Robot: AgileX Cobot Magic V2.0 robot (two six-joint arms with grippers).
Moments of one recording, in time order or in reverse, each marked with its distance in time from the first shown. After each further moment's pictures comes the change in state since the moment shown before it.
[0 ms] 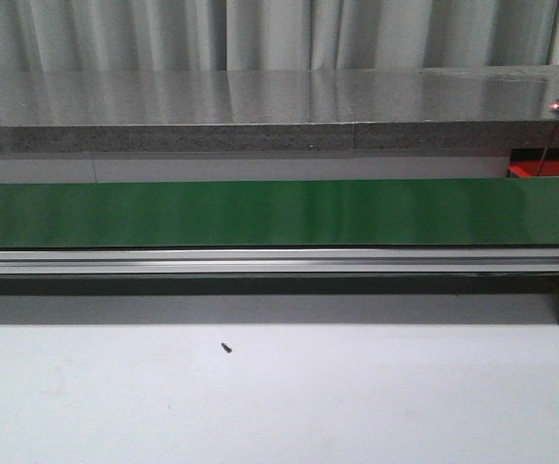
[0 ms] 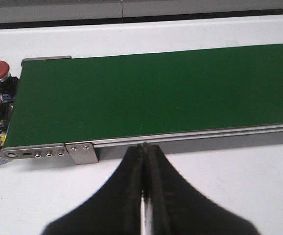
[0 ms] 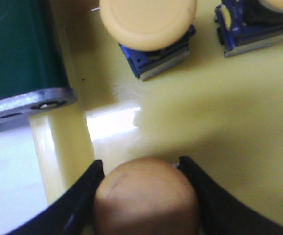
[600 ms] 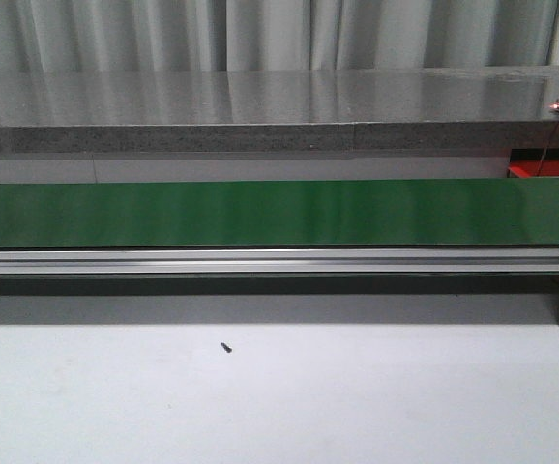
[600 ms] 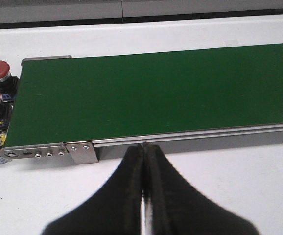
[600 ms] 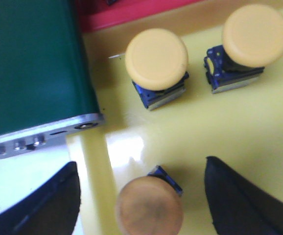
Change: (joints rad) left arm 0.000 0.000 0.000 0.000 0.000 0.000; right arm 0.002 -0.184 -0.009 0.007 0.047 0.001
